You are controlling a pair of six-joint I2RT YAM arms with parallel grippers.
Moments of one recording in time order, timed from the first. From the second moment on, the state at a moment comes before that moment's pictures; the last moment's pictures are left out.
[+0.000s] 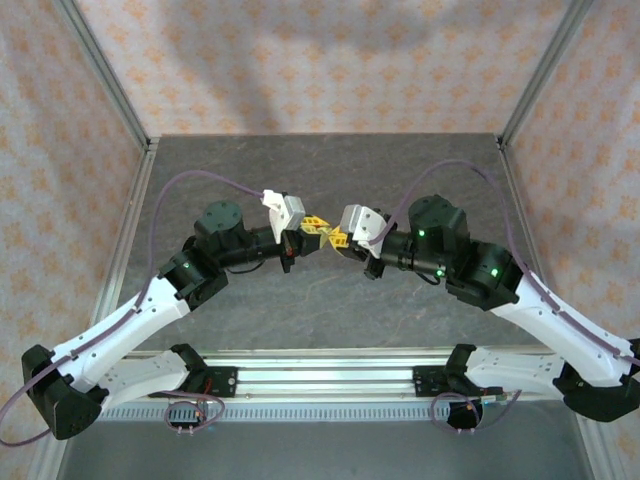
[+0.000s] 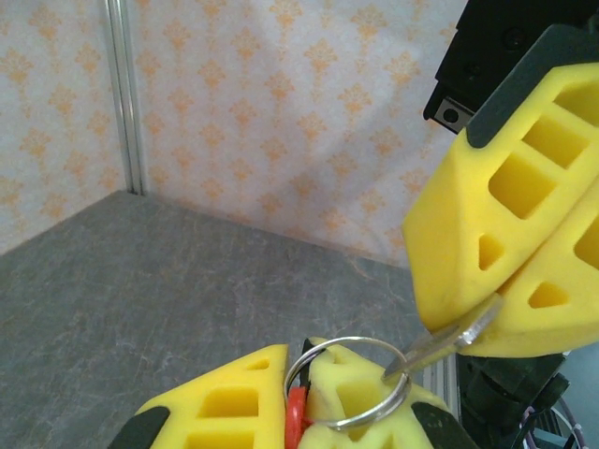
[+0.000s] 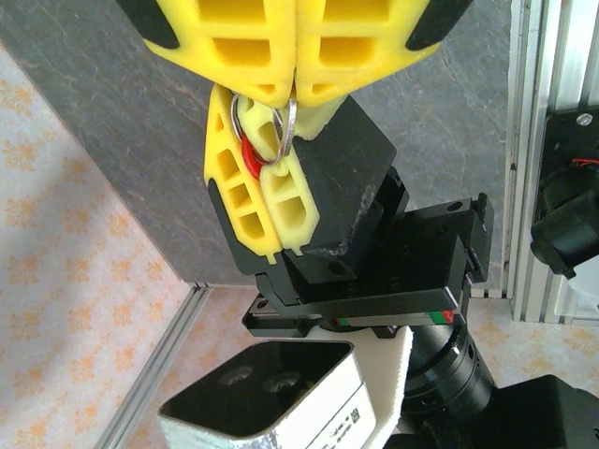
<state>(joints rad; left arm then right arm) -0.68 1.02 0.94 -0.01 0.49 -0.07 0.97 1.01 1.29 -0.60 -0.19 -0.39</state>
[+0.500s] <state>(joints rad) -0.67 1.03 0.97 -0.07 0.55 -0.07 1.00 1.04 1.32 -0.62 -0.19 -0.40</state>
